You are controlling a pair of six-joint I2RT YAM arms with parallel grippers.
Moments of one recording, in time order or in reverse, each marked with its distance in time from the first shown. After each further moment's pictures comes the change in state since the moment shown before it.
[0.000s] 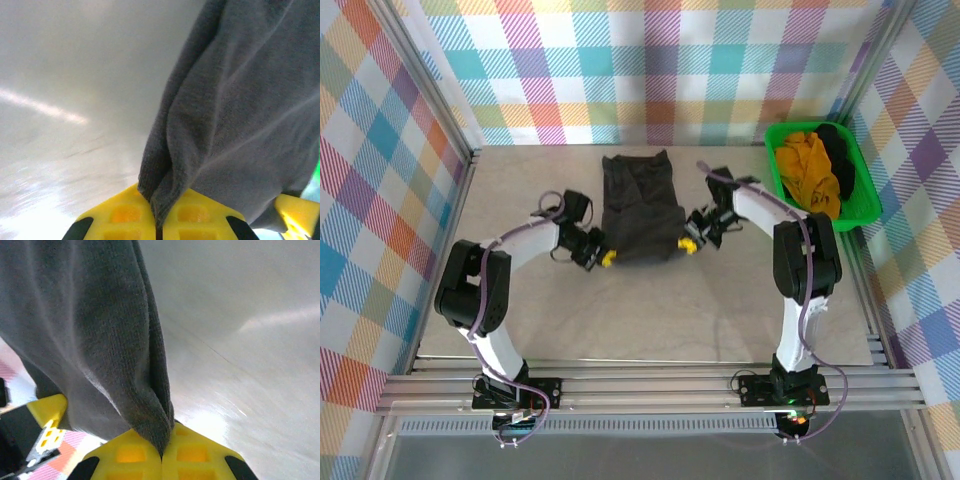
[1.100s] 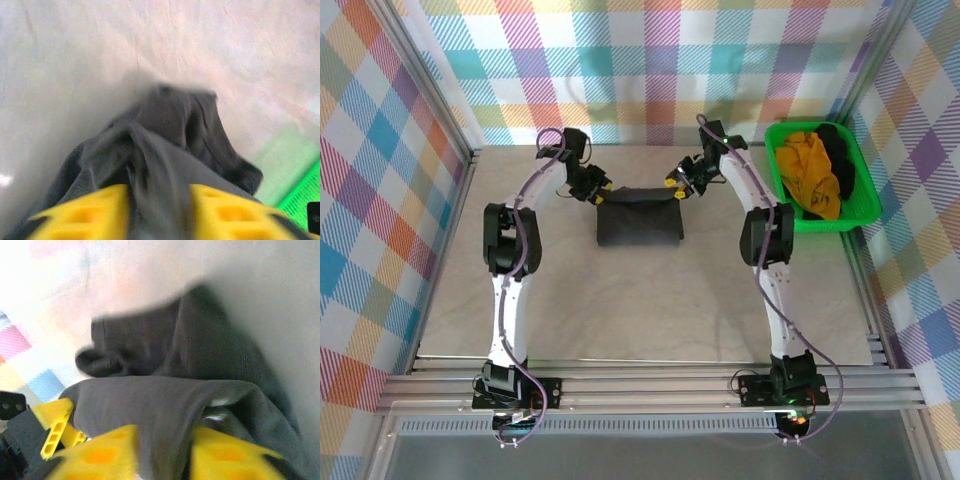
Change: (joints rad) left arm 0.165 0.646 1.059 -0.284 -0.166 0.102; right arm -0.088 0.721 1.210 -0.159 -0.005 0.118
